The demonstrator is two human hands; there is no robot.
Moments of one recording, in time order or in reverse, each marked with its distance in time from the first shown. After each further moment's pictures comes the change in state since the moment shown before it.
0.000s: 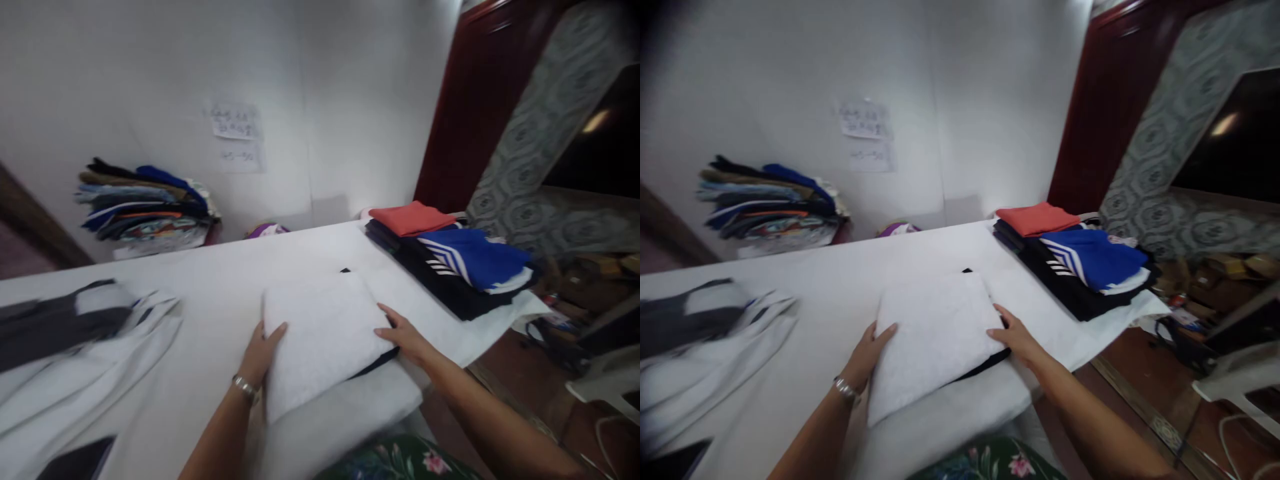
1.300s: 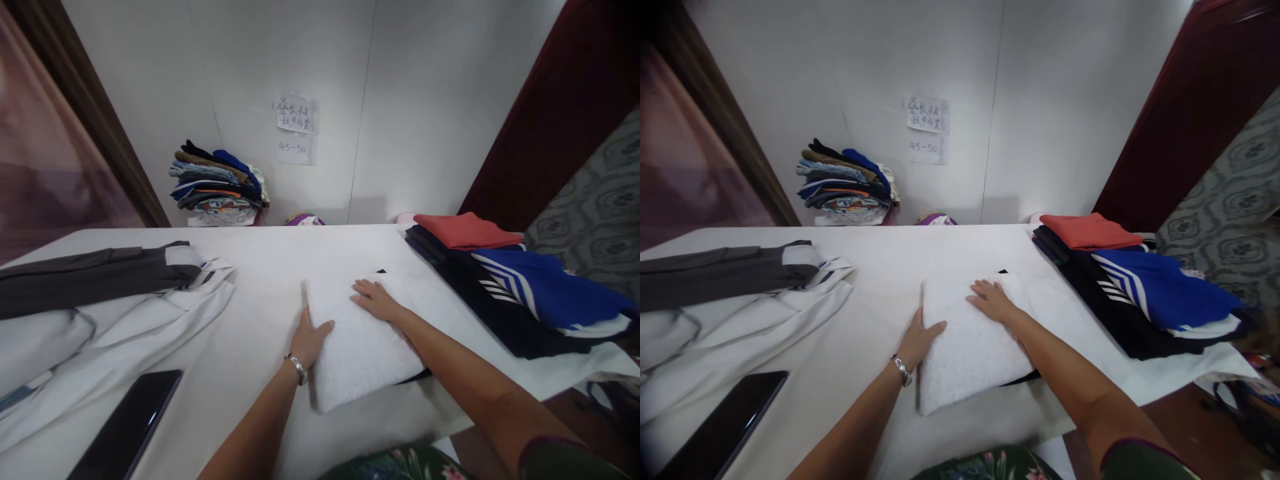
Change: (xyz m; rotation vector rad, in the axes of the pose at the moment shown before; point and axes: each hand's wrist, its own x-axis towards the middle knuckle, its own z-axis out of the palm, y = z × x) left_hand 0.001 -0.030 0.021 -0.249 0.019 0.029; right_hand 0.120 -0.024 0.103 -0.888 -0.306 -0.439
